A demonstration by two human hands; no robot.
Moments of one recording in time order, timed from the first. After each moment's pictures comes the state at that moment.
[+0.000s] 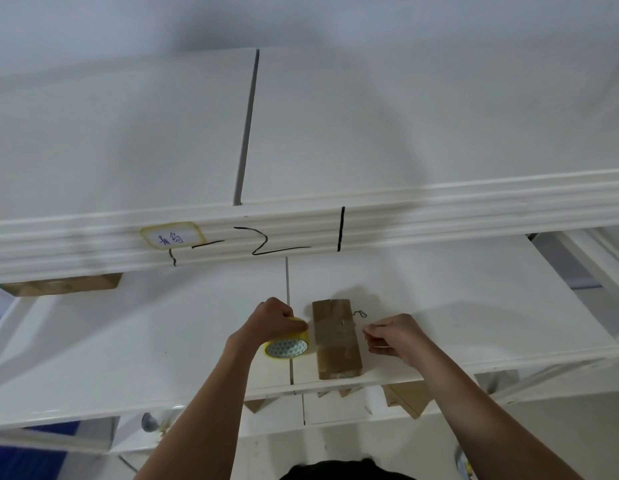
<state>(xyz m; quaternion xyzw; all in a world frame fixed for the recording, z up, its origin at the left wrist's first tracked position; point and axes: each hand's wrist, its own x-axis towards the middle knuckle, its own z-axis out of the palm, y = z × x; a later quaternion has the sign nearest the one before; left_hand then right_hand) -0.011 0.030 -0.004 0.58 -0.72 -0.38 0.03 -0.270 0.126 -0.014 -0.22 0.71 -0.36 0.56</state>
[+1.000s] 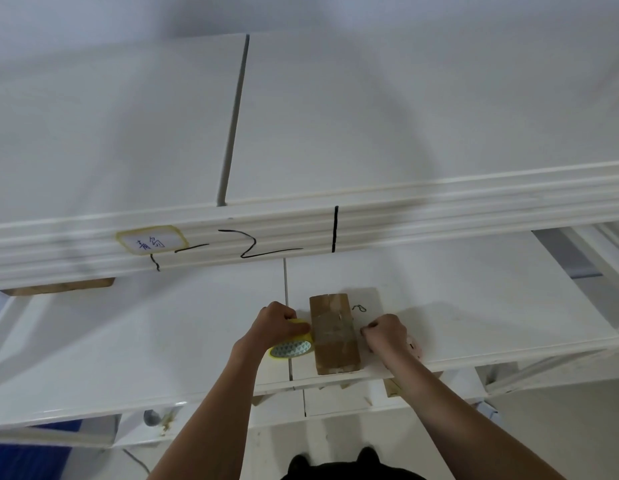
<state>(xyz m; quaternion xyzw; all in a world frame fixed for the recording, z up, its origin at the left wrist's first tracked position) -0.018 0.037 -0.031 0.60 -0.69 -0.40 0.05 -0.235 0.122 -0.028 -0.30 0.86 -0.21 0.36</state>
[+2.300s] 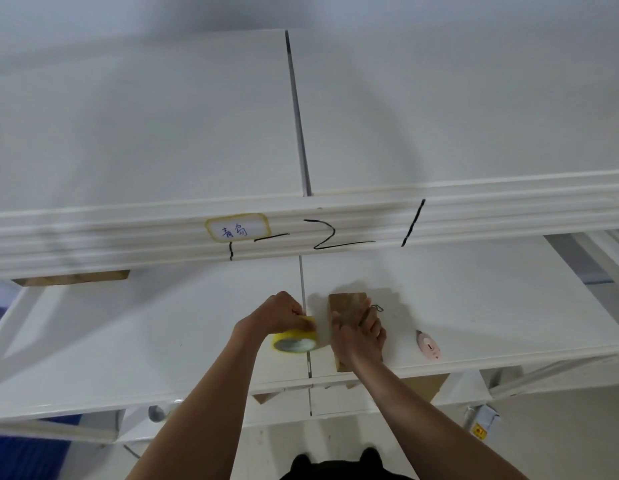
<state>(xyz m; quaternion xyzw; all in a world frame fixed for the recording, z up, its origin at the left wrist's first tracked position) 0.020 0.010 -0.021 0.54 -0.75 -0.38 -0.02 -0.139 0.108 -0.043 -0.43 0.86 -0.07 0.28</state>
